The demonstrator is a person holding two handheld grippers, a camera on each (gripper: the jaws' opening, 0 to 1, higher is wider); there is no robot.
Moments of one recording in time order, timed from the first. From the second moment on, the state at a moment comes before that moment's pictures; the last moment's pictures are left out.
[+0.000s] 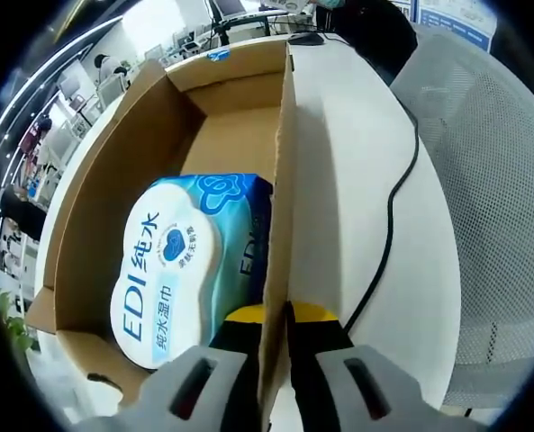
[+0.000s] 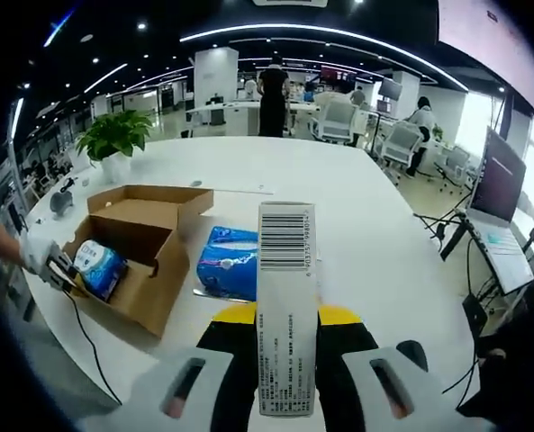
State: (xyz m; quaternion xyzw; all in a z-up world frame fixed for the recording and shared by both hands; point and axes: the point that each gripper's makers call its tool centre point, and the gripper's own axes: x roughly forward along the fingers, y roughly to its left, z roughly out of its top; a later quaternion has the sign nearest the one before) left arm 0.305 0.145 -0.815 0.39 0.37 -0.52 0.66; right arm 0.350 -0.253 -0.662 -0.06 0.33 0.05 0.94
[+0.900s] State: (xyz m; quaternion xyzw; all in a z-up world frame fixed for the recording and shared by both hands) left arm 0.306 0.145 -0.815 0.39 0.37 -0.52 0.66; right arm 0.337 -0.277 -0.730 -0.04 0.41 0.03 0.91
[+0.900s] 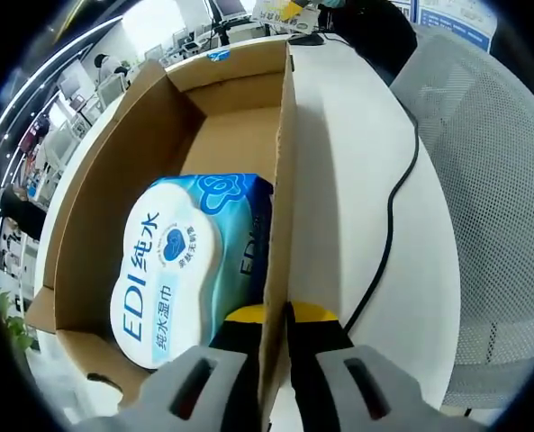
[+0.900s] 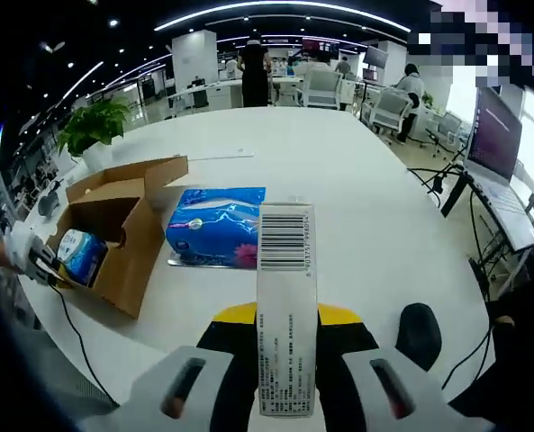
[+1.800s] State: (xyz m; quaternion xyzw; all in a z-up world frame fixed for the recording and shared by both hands) left arm 0.305 0.144 -0.815 0.39 0.37 -0.52 0.66; right arm 0.334 -0.286 -0.769 -0.03 0.45 0.04 0.89
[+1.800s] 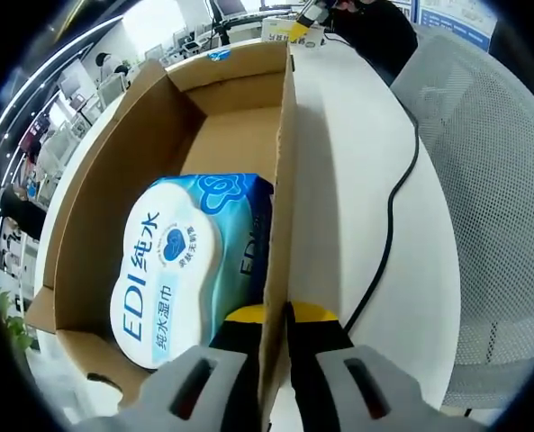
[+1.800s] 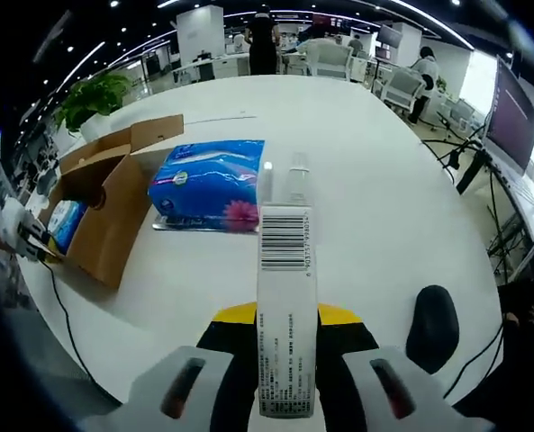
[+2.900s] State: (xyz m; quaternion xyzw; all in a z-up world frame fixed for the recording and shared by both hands) left arm 0.306 0.144 -0.815 0.39 0.37 -0.52 0.66; right arm 0.343 -0.284 -0.789 -0.04 0.50 0.04 0.87
